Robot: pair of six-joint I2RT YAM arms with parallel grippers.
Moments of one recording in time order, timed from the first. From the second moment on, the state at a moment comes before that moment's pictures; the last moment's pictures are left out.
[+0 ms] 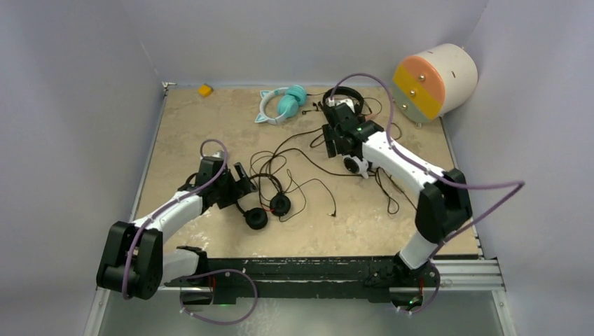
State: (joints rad) left arm -0.23 1.21 0.50 -0.20 0.16 -0.72; right arm 0.56 1.72 1.40 -0.73 0.48 0.25
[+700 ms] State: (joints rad) left arm -0.76 1.22 0.48 -0.18 0.17 -1.08; right arm 0.90 1.57 1.10 -0.62 0.22 0.37
